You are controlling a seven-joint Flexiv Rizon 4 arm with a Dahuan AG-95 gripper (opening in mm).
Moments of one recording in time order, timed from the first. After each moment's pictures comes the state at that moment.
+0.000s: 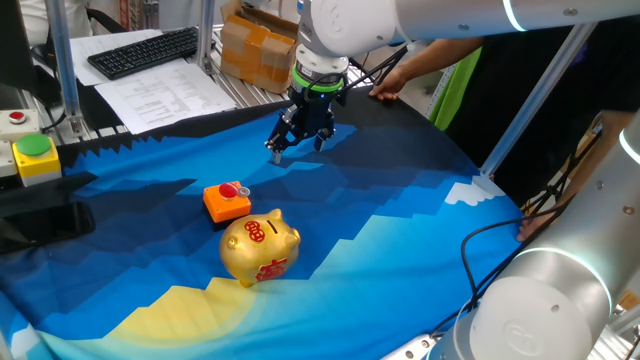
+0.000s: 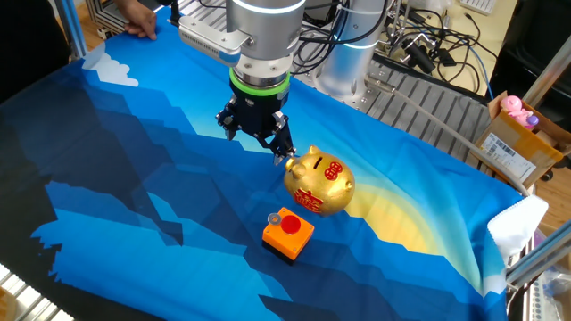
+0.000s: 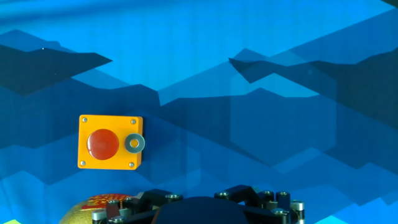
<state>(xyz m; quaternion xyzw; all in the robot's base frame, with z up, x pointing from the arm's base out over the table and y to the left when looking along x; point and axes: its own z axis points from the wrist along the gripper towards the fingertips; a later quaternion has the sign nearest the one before) 0.500 0.000 0.170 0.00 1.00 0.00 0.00</state>
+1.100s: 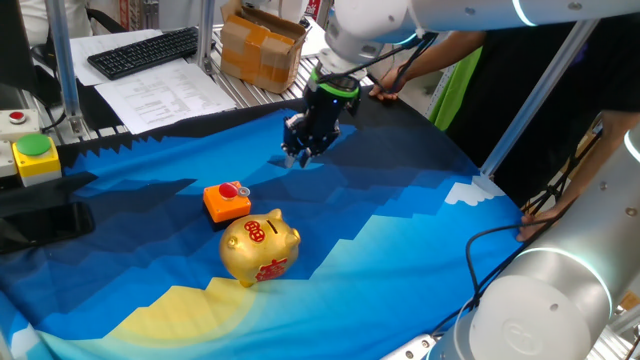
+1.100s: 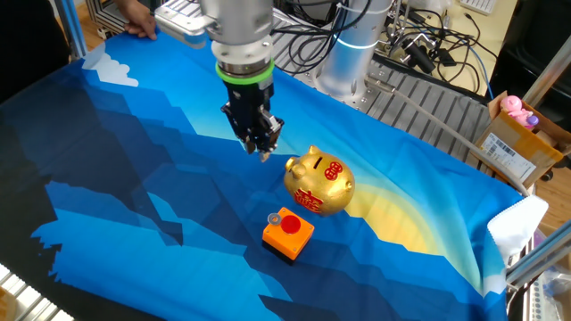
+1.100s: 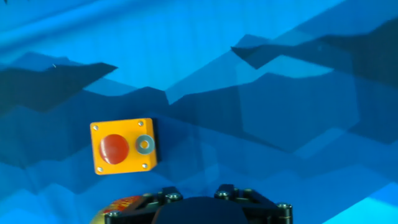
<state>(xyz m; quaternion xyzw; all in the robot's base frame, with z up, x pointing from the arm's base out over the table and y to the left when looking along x) 0.492 0.003 0.161 0.11 0.99 0.12 0.00</state>
